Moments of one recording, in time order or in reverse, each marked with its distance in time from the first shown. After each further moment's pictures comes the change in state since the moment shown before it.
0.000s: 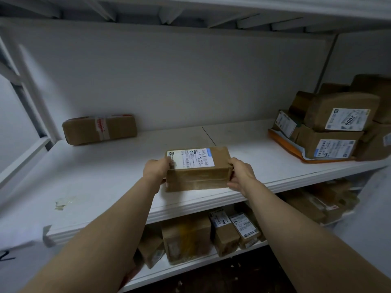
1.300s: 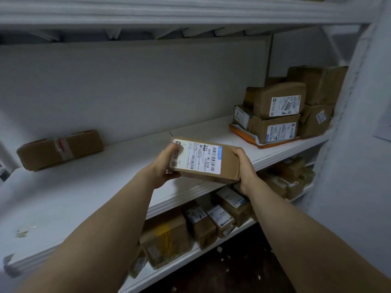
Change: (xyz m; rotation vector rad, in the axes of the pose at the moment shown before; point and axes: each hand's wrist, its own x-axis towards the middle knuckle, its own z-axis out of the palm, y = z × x) left_hand -0.084 0.031 0.080 0.043 -0.515 0.090; right_hand -0.032 0.017 -0.106 0.295 0.016 -0.097
